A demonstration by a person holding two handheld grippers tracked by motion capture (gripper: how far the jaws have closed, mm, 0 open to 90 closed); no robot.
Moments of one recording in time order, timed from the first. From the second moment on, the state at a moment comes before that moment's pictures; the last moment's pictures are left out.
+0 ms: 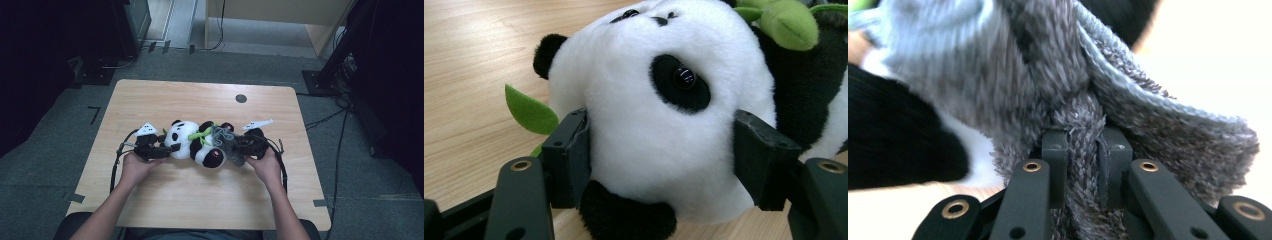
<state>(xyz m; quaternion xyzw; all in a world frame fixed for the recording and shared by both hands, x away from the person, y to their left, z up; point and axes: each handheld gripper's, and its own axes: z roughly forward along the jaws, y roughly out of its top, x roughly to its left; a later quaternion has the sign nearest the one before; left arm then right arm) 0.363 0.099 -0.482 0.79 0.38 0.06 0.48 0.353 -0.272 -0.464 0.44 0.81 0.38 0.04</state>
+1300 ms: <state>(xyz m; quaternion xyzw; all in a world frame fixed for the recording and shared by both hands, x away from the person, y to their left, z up) 0.360 0.100 -0.478 0.79 0.37 0.08 0.48 0.339 -0.210 -0.363 0.33 0.83 0.45 0.08</state>
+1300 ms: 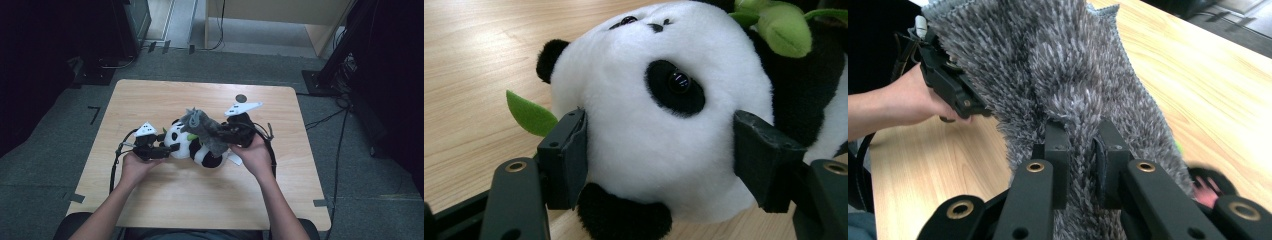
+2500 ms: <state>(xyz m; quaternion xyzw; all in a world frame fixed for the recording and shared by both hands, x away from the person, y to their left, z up) 0.350 0.090 -0.496 0.78 0.35 0.14 0.50 0.404 -0.180 -0.391 0.36 0.84 0.41 0.04</state>
